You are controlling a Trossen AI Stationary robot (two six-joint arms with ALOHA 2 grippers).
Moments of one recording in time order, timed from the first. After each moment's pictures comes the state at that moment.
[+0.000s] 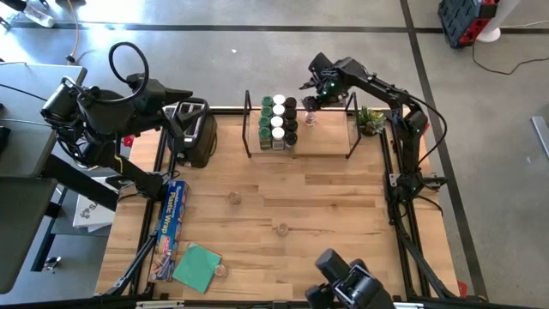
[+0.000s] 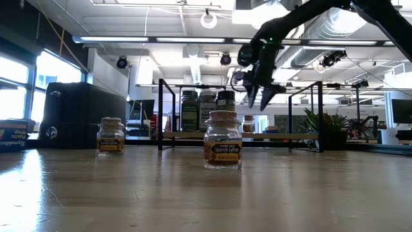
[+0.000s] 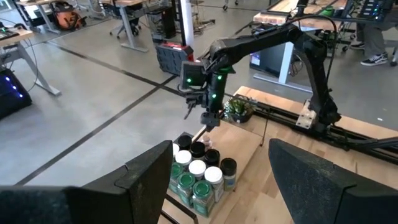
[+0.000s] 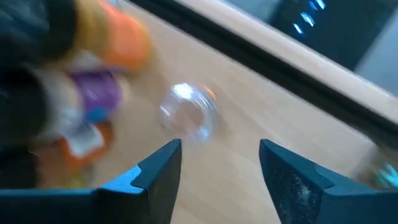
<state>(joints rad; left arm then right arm) -0.29 1.41 2.36 -1.45 -0.87 -0.35 -0.81 2.02 1.85 -1.17 -0.09 0.26</state>
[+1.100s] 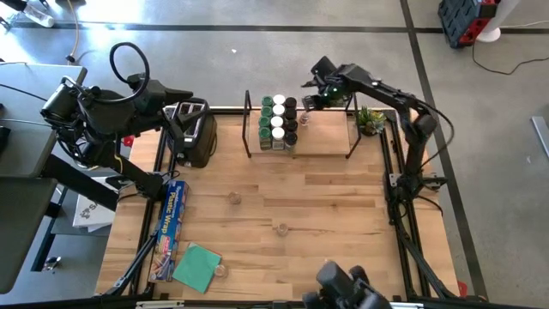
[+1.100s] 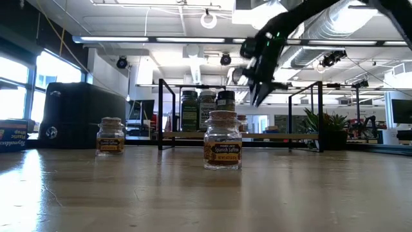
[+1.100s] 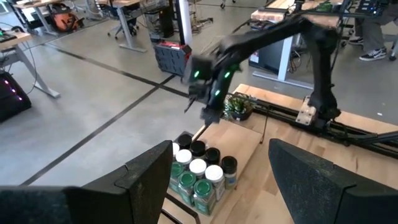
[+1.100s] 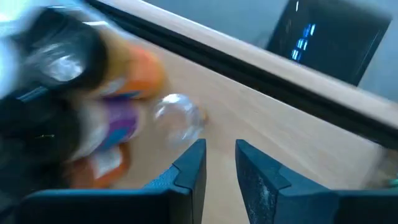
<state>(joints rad) -0.29 1.41 2.36 -1.46 -0.86 -0.33 -0.77 1.91 1.69 -0.99 -0.05 0.38</state>
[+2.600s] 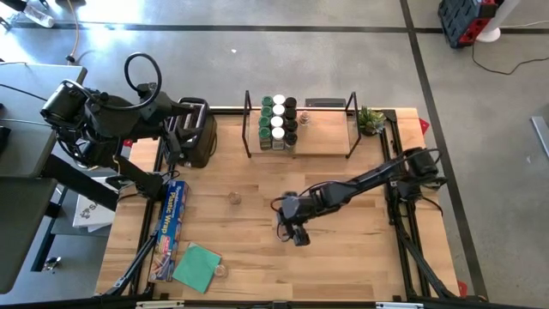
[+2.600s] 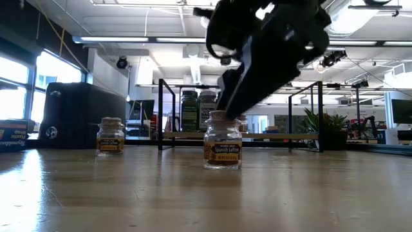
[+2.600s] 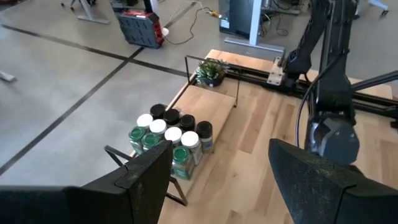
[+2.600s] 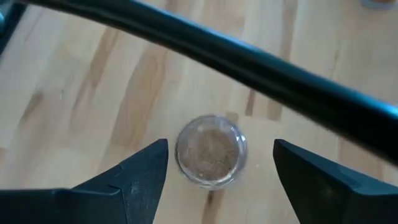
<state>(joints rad) -0.29 1.41 2.36 -1.57 -0.69 -0.36 0.25 1.88 1.16 -0.20 -0.08 0.05</state>
